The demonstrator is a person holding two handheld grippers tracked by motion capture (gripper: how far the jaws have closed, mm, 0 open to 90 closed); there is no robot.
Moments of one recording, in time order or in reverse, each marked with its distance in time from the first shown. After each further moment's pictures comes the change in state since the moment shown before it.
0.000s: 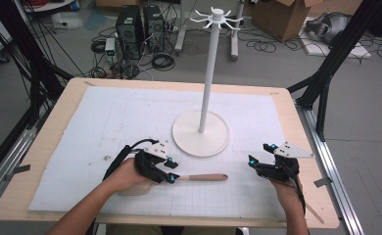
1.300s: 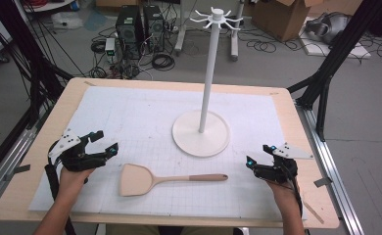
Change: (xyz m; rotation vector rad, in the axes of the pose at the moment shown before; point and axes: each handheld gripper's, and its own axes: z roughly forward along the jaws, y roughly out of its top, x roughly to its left) left arm 0.010 -0.108 -0.130 -0.519 0.615 -0.314; right arm 0.011 0.002 -0.001 -0.003 -0.003 0.054
